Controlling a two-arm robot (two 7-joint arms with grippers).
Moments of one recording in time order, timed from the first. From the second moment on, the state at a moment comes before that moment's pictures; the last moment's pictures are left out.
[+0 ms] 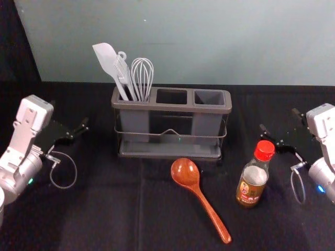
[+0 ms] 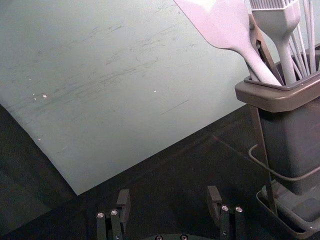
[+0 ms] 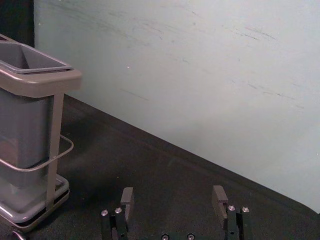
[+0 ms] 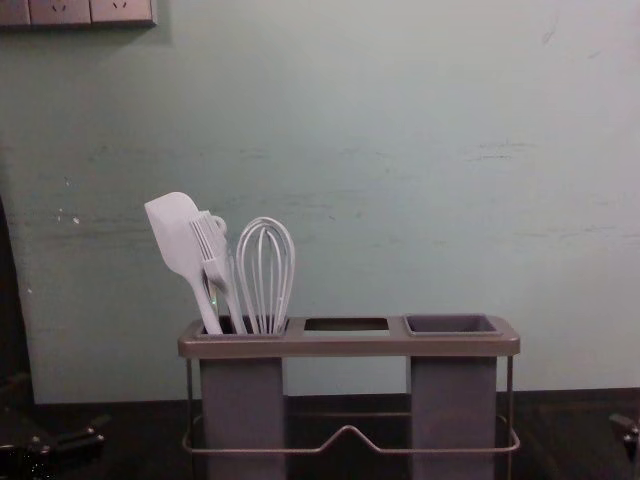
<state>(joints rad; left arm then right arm) -0.20 0.60 0.45 -1.41 -0.25 -0.12 0.03 0.20 0.60 -0.45 -1.41 0.25 -0.12 -0.03</state>
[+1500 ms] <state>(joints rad) -0.20 0.60 0.45 -1.41 -0.25 -0.12 0.03 0.20 0.60 -0.45 -1.41 0.25 -0.12 -0.03</state>
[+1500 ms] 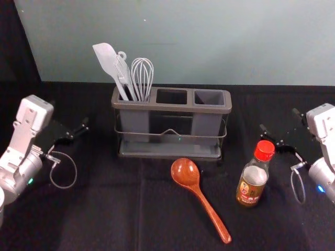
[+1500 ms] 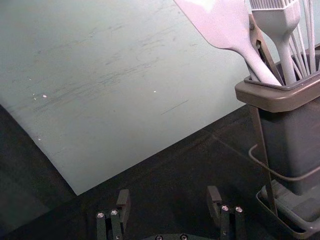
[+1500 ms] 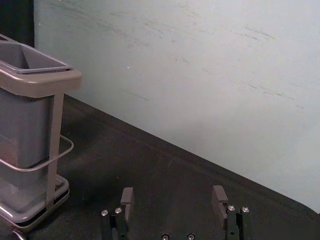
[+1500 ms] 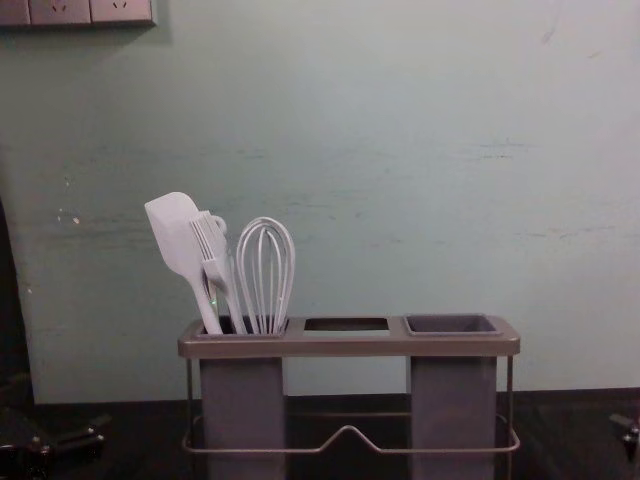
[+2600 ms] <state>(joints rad) -0.20 0.60 0.45 -1.41 -0.25 -0.12 0.03 -0.07 0.72 -0.29 -1.69 0.30 -0.11 -0.04</state>
